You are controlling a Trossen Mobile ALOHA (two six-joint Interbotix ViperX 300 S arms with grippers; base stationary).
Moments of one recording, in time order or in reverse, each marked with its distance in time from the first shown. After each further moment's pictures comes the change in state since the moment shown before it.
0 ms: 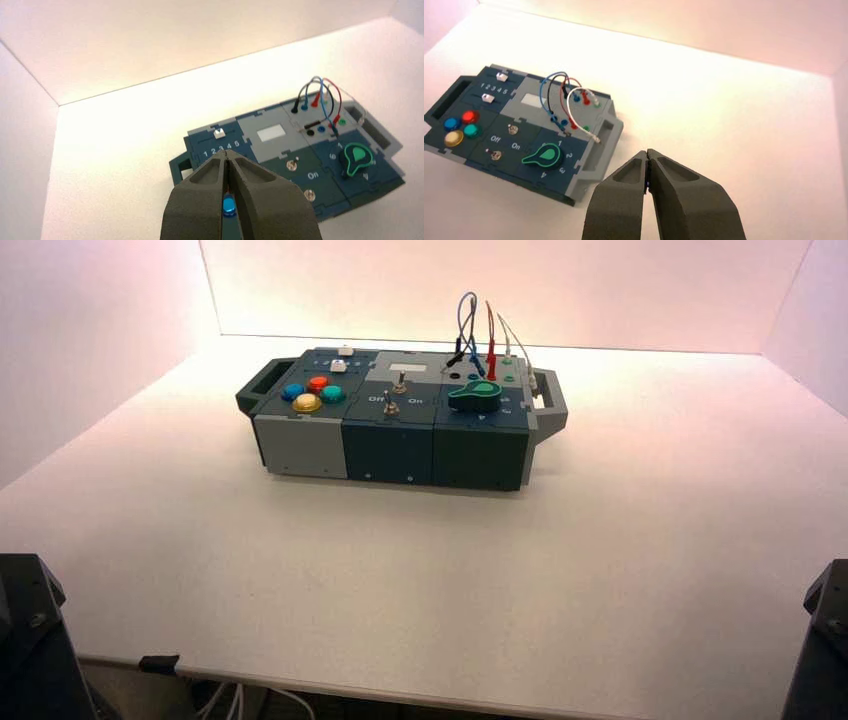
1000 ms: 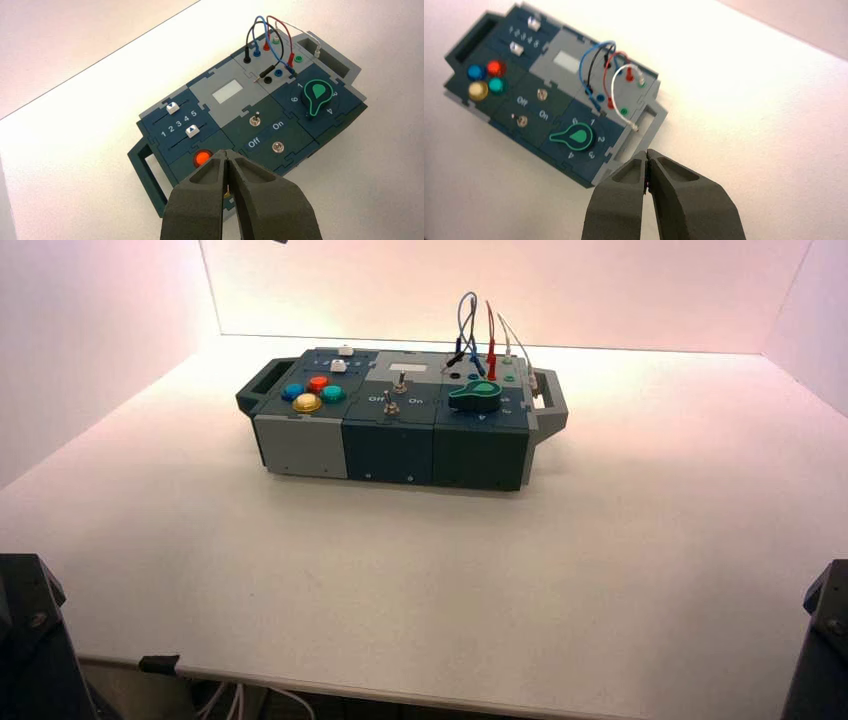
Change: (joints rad) left arm -0.086 0.098 -0.061 0.000 0.173 0.152; right arm 0.169 0.400 -0.244 0.026 0.127 -0.106
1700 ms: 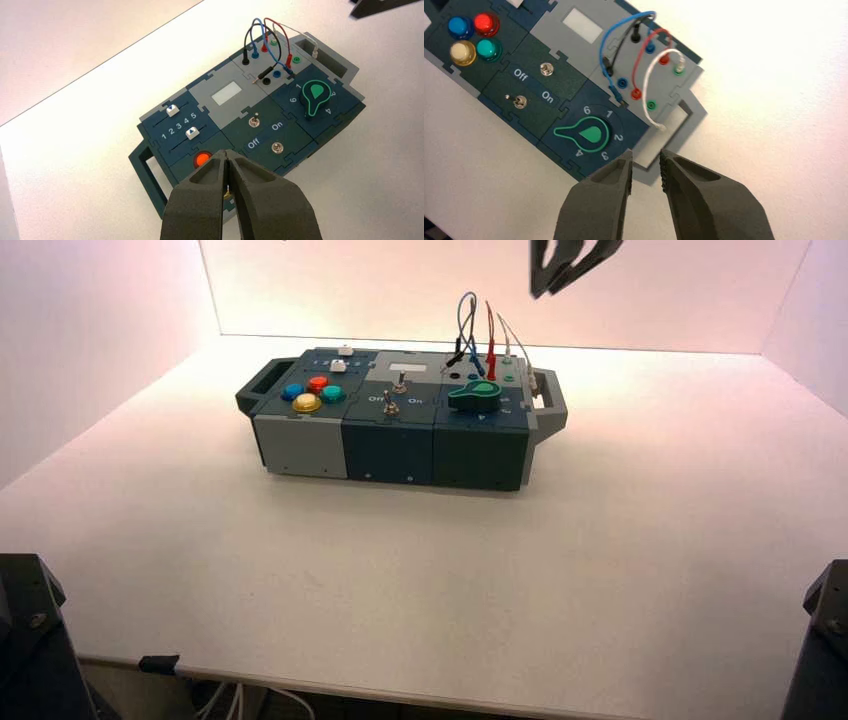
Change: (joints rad) left arm -0.002 -0.006 -0.002 -0.002 0.003 0.006; right arm 0.081 0.287 -0.137 0.000 0.032 -0.025
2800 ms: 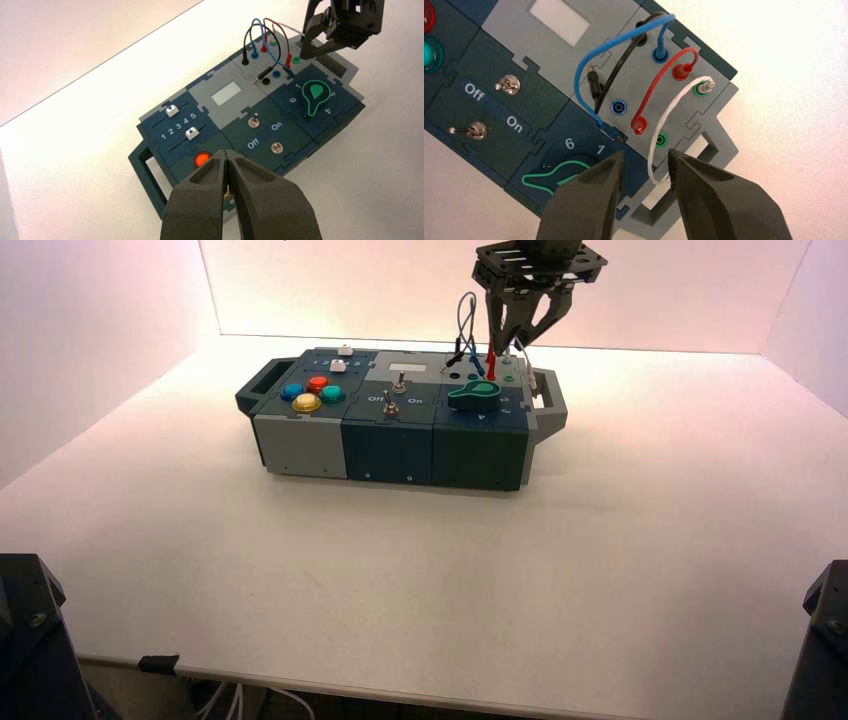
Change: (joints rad) left arm -0.002 0.000 0.002 0.000 0.000 0.002; right arm 0.006 0.301 -0.173 -0.002 0.009 0.002
